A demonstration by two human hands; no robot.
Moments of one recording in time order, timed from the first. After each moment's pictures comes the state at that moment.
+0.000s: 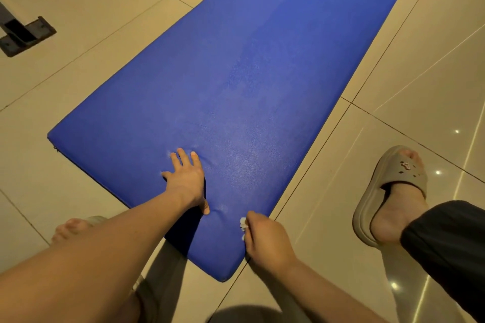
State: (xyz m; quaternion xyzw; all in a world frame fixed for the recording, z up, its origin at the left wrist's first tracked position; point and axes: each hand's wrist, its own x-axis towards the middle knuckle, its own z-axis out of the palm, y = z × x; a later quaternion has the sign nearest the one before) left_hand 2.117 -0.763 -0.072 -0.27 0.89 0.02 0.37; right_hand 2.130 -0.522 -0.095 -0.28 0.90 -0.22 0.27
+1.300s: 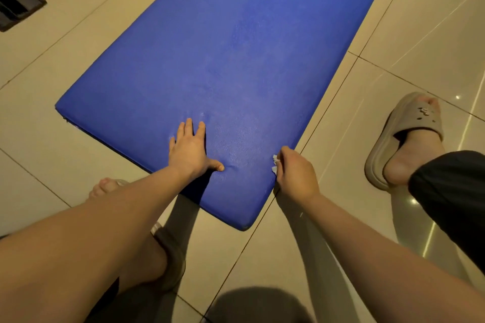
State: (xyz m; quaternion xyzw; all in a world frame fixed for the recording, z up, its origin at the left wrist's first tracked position) left_hand 2.171 -0.775 -0.083 -0.27 0.93 0.14 0.20; right_hand 2.107 -0.520 -0.094 -0.15 0.93 -0.25 0.19
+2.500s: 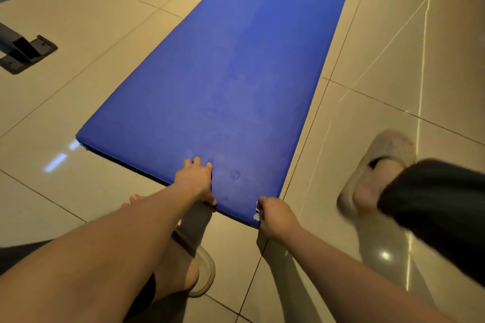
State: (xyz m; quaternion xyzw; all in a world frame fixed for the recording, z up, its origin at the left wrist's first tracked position) left_hand 2.218 -0.802 -0.048 -0.11 0.93 0.04 0.35; right_hand 2.228 -0.561 -0.076 -0.17 0.93 -0.13 0.30
